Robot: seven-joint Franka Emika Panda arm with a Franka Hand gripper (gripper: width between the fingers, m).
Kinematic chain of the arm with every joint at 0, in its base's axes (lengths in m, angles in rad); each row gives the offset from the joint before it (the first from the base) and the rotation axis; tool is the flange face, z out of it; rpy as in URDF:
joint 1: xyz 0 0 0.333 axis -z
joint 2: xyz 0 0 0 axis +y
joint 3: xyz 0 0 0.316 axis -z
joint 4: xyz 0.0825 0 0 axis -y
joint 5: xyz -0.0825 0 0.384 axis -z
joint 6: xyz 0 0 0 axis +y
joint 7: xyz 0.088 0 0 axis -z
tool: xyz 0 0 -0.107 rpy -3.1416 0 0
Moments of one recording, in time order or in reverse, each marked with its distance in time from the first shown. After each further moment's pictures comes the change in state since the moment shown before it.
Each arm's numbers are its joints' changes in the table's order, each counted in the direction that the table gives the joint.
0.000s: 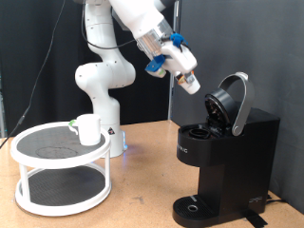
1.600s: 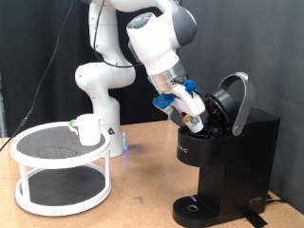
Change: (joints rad) arm 0.000 0.156 -0.068 -0.055 0.021 -0.182 -0.018
